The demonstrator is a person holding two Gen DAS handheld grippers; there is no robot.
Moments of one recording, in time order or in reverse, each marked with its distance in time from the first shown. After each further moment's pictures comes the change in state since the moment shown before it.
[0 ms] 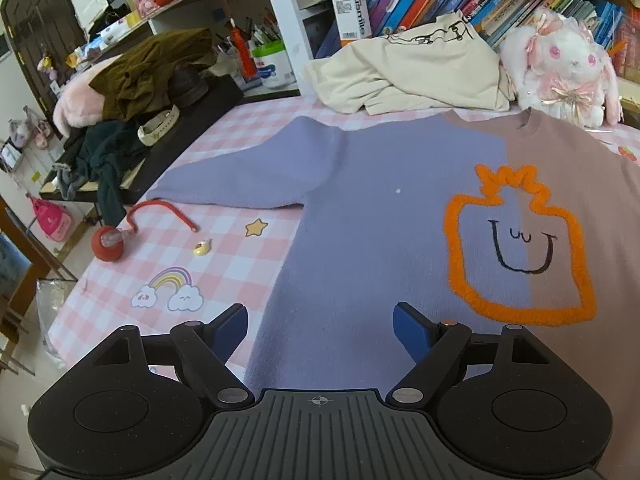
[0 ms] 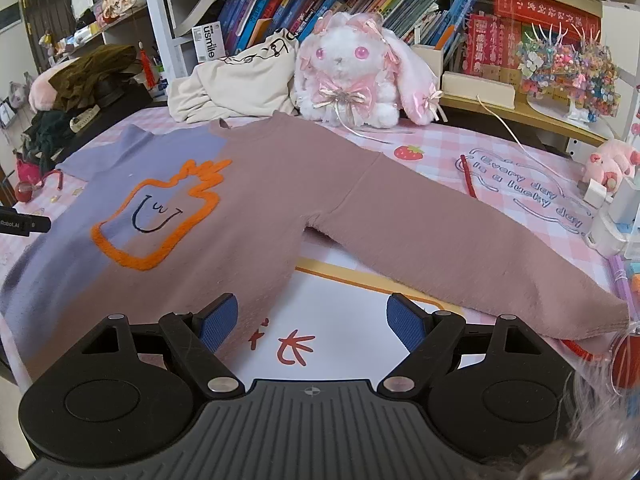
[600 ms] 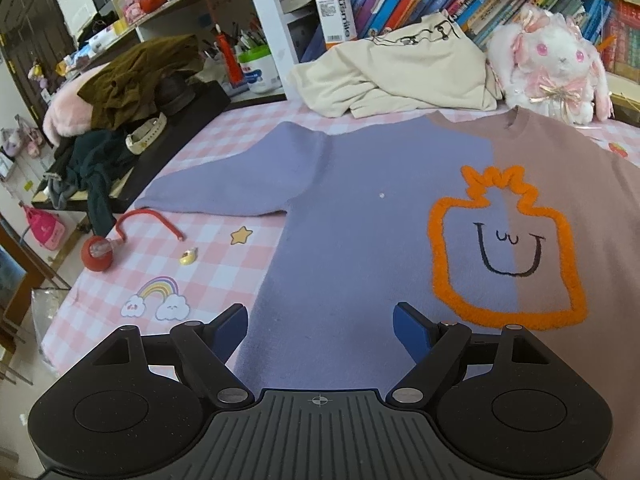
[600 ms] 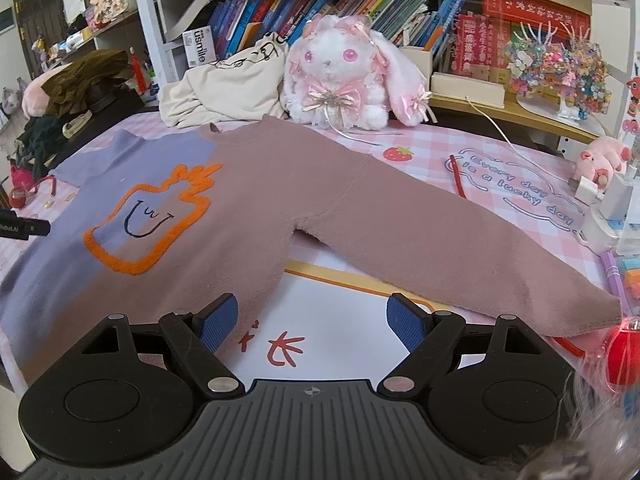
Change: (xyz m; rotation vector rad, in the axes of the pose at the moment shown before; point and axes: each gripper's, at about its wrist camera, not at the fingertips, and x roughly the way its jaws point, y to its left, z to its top) left arm 0.001 -0.011 0.003 0.028 -0.007 -0.018; right arm -0.002 -0.006 -0.001 0.027 -0.011 -0.023
